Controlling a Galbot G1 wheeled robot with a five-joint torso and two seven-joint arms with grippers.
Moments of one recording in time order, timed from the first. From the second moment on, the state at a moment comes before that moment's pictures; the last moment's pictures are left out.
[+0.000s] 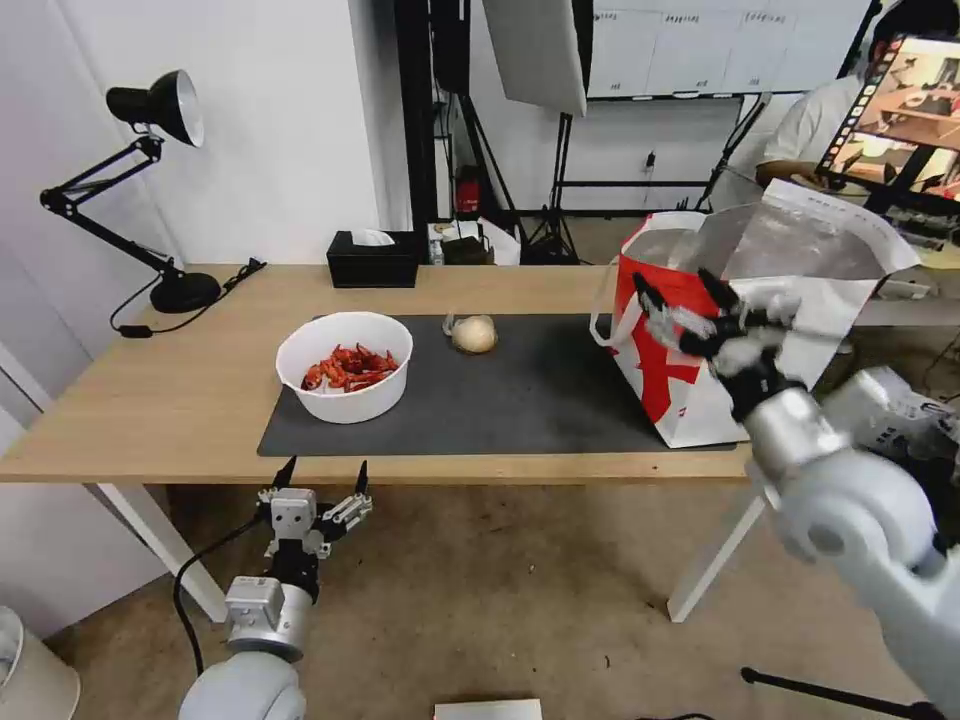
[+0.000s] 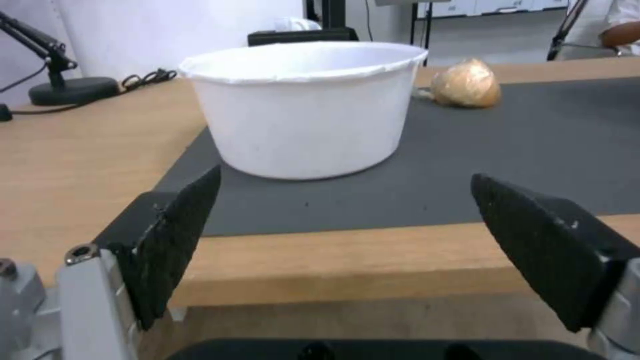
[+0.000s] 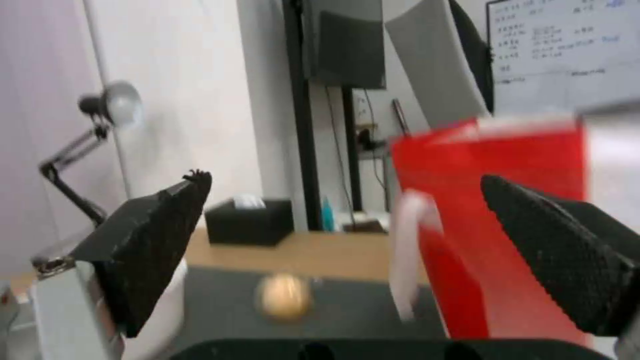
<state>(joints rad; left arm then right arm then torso) 1.62 -1.20 -0.42 -2.15 -0.21 0.03 -0.26 -1.37 0.76 0.51 2.22 0.84 0.09 0.12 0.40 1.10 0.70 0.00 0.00</state>
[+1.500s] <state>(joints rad) 1.66 -1.22 -0.42 -2.14 -0.19 0.09 -0.26 -1.67 1.03 0.47 2.07 0.45 0.23 0.05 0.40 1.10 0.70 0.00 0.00</state>
